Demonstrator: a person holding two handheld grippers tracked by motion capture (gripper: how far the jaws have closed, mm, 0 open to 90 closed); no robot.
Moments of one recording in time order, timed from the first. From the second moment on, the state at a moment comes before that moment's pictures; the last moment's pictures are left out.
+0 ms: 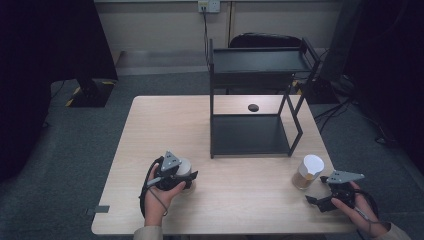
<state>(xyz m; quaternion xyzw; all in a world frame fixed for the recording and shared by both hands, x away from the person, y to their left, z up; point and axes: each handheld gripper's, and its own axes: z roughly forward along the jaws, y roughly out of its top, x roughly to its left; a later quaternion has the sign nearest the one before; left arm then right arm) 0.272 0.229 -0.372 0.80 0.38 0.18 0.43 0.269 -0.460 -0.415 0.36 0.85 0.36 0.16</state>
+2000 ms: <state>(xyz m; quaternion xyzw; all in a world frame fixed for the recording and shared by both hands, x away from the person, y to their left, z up) 0.333 0.162 -0.335 0.82 0.34 0.12 0.45 0.270 -0.460 -0.415 0.36 0.85 0.36 0.16</state>
